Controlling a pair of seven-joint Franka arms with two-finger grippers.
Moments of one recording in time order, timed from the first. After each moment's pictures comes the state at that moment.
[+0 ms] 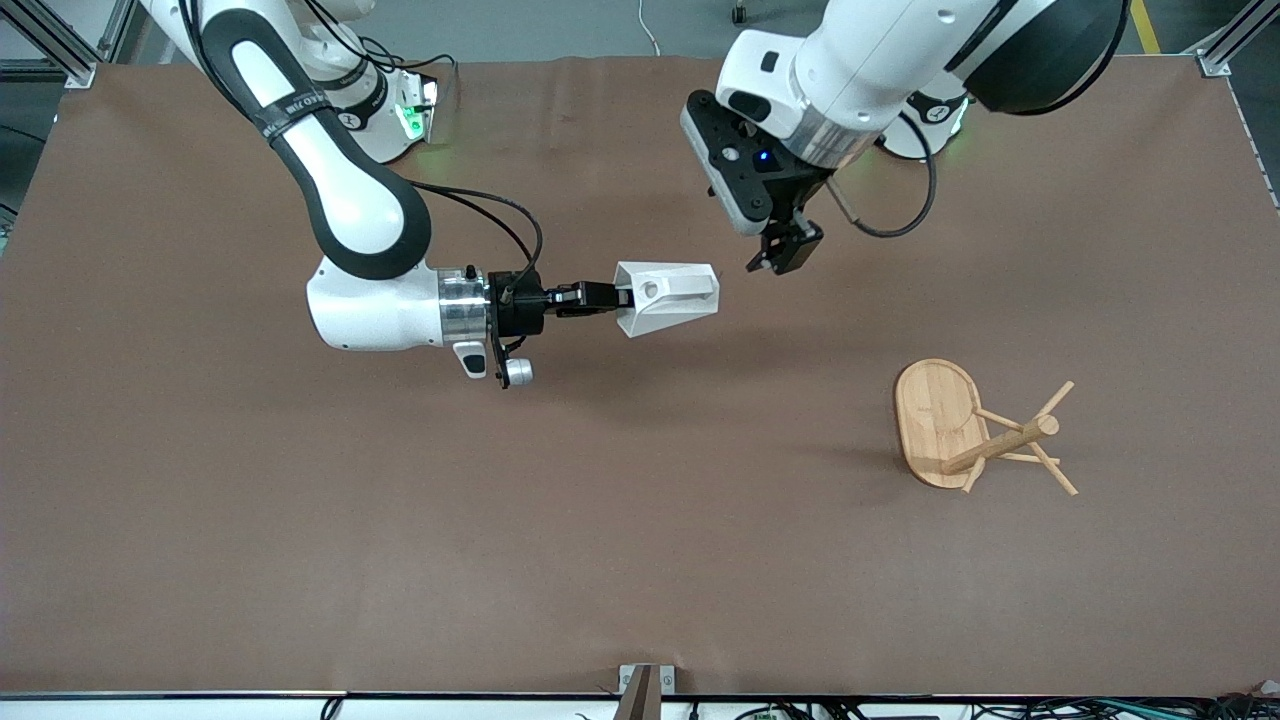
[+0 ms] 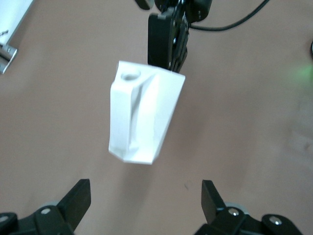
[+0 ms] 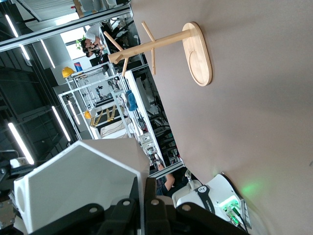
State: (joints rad) left arm -0.40 0.20 -0.25 -1.44 -0.22 1.81 0.55; right arm 0.05 0.42 0.51 -1.79 1.39 2.12 -0.19
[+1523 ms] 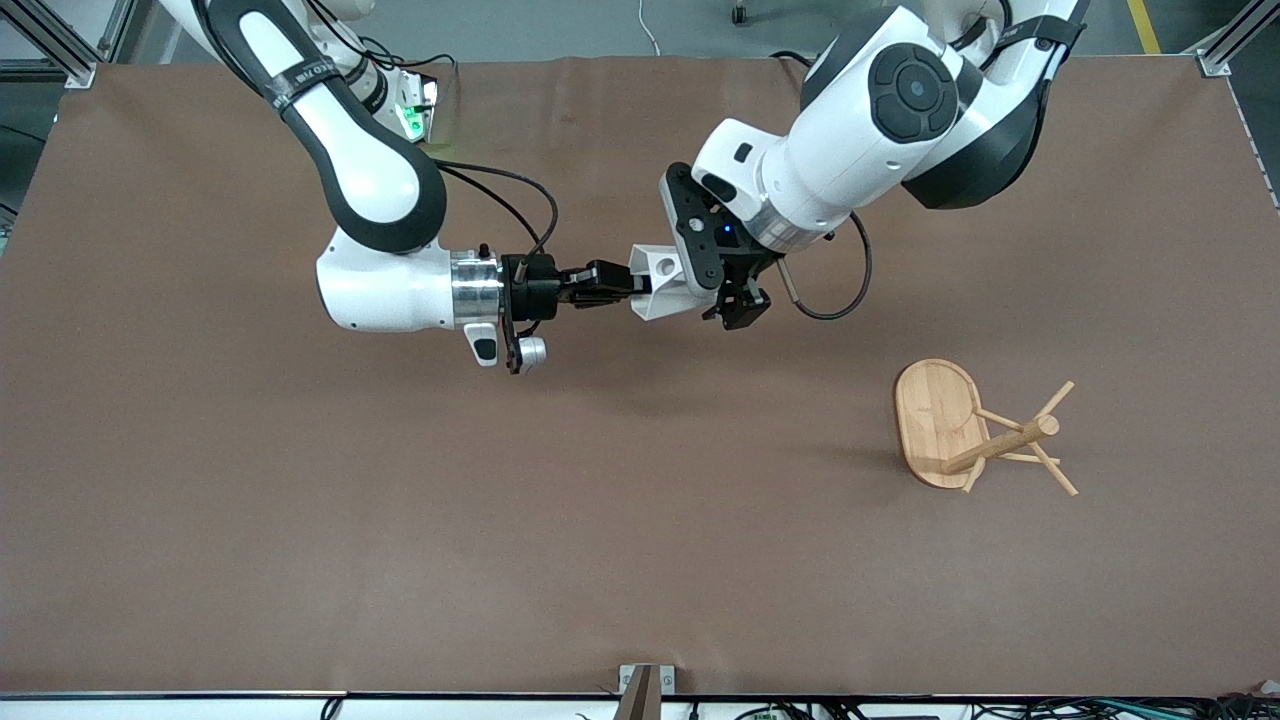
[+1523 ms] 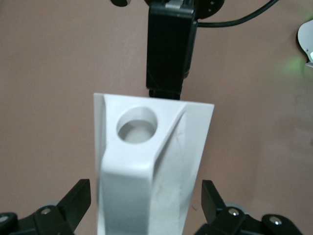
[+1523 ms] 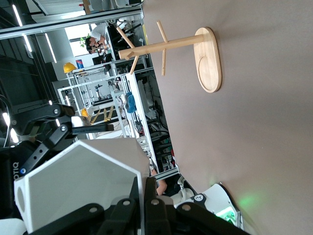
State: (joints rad) left arm -0.40 0.28 -0.26 -1.50 -0.30 1.92 0.73; right arm 0.05 0.39 0.57 -1.79 1.39 2.19 -0.25
